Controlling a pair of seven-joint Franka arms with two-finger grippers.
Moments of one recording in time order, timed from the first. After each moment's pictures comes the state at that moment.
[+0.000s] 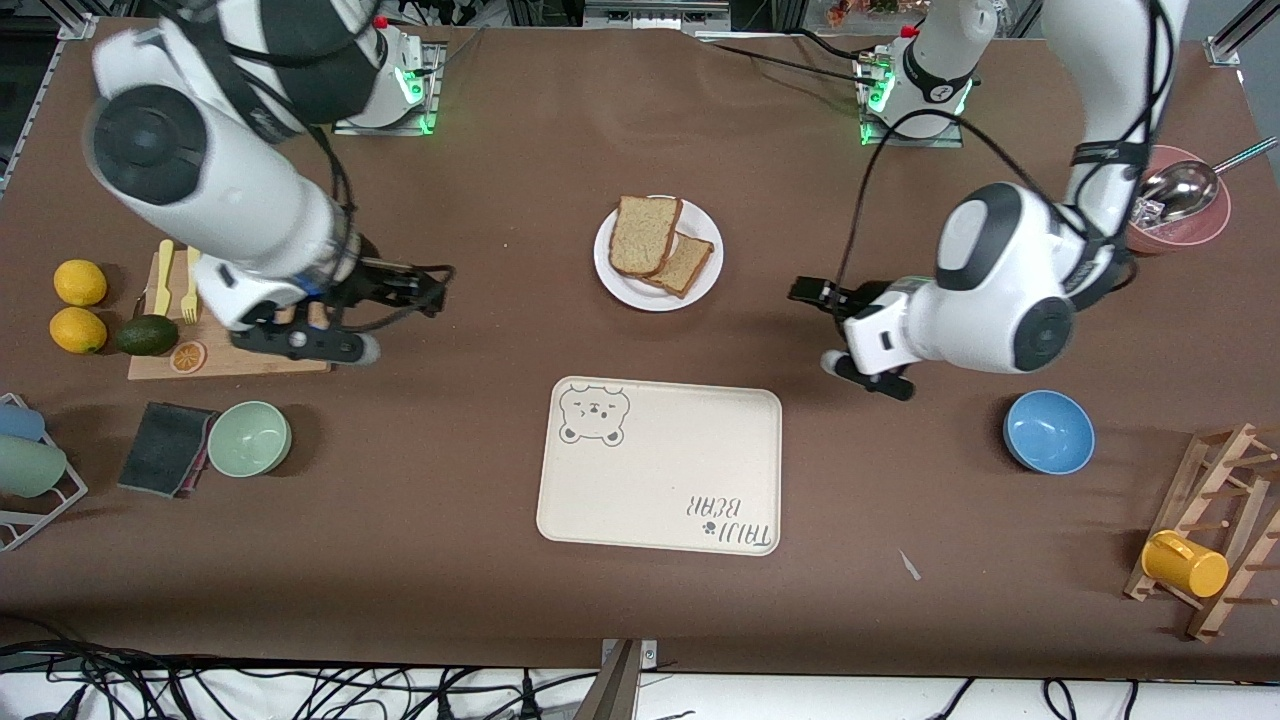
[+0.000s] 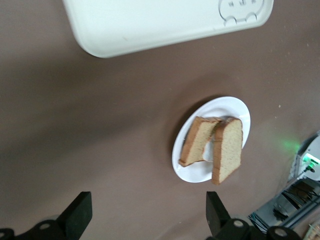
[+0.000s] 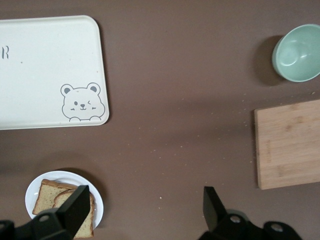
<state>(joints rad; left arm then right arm) -0.07 0.43 -0.29 -1.72 -0.43 1.75 0.09 0.15 0.35 0.27 -1.26 -0.03 1.53 0.52</state>
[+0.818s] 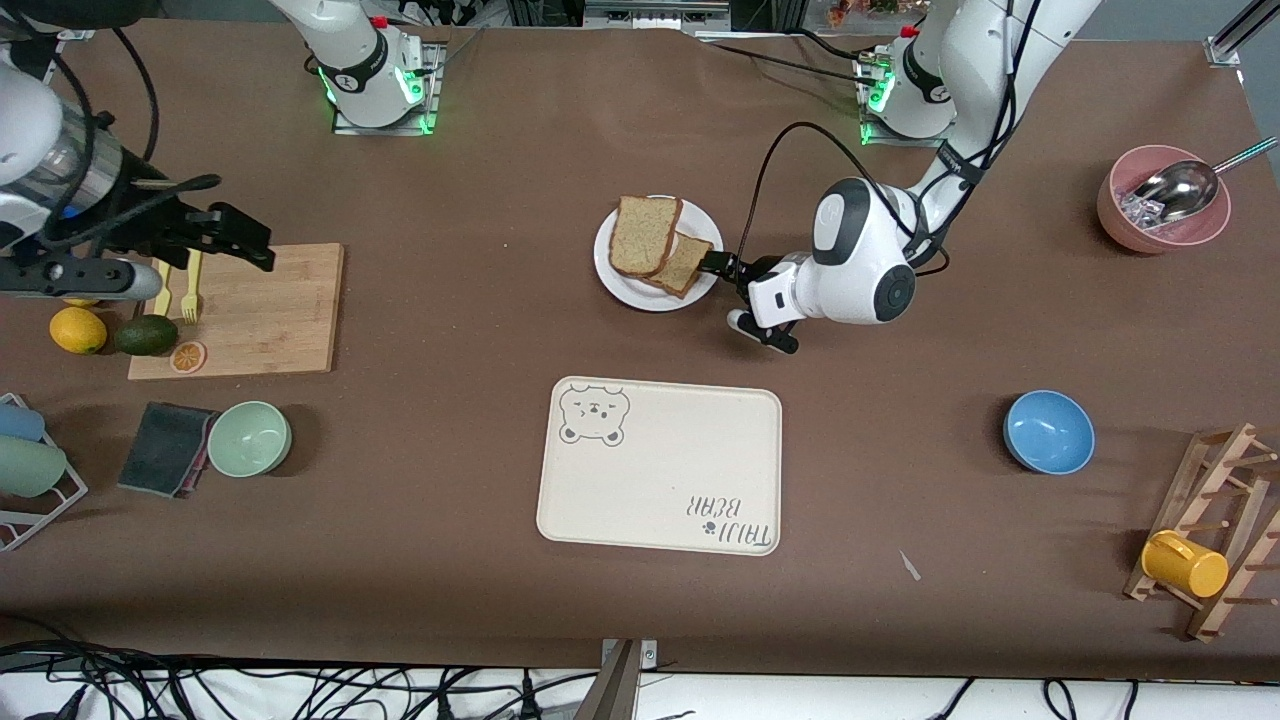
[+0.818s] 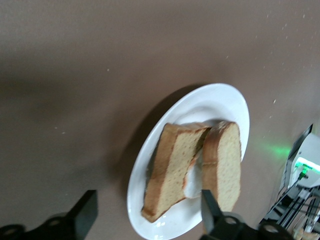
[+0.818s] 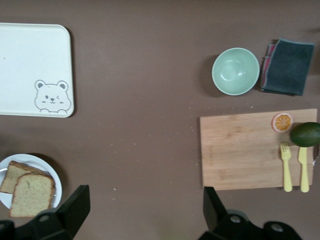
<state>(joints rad) -0.09 0.50 -0.44 -2.07 -0.70 2.25 0.35 -0.06 0.14 0.22 -1.42 0.02 1.51 0.18</state>
